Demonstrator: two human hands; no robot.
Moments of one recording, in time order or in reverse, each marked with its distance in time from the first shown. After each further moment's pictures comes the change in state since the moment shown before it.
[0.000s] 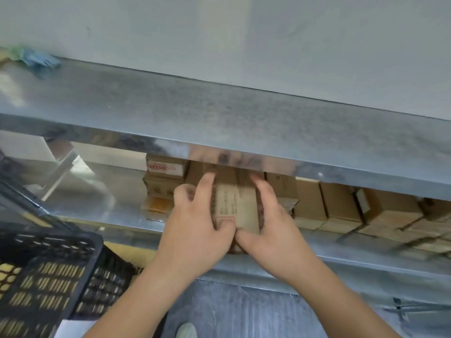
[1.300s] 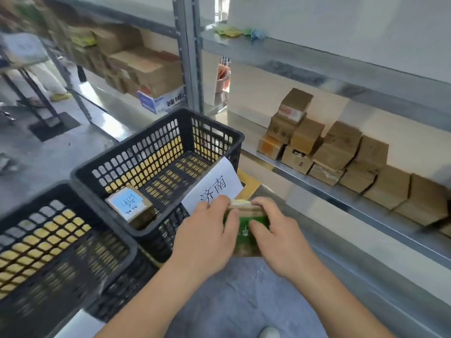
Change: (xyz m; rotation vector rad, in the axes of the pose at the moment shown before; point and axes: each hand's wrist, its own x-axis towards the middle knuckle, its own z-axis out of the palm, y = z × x) left_hand -0.394 -0.031 -0.038 0.193 0.262 -0.368; right_hand -0.301 -0.029 0.114 -0.099 -0.369 -0.274
